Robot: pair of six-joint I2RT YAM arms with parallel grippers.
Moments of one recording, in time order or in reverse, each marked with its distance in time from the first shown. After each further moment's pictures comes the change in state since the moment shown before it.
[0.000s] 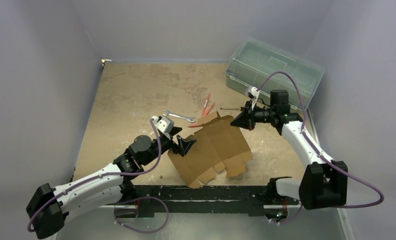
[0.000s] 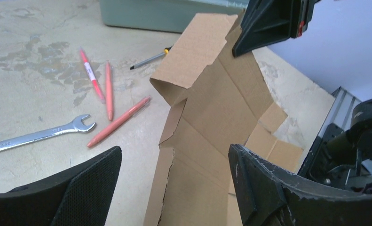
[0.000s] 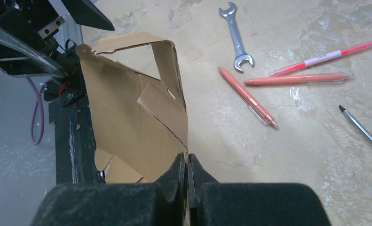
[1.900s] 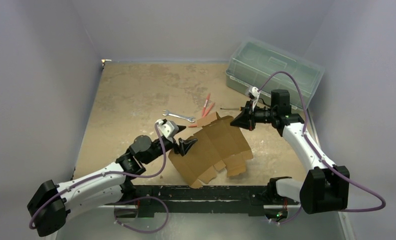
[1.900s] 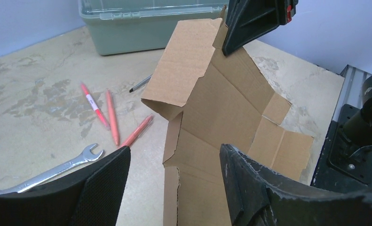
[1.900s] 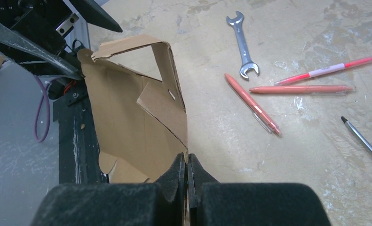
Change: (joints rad) left arm 0.000 0.049 -0.013 0.113 0.092 0.200; right arm 0.006 -0.037 0.005 -0.010 -0.020 -0.006
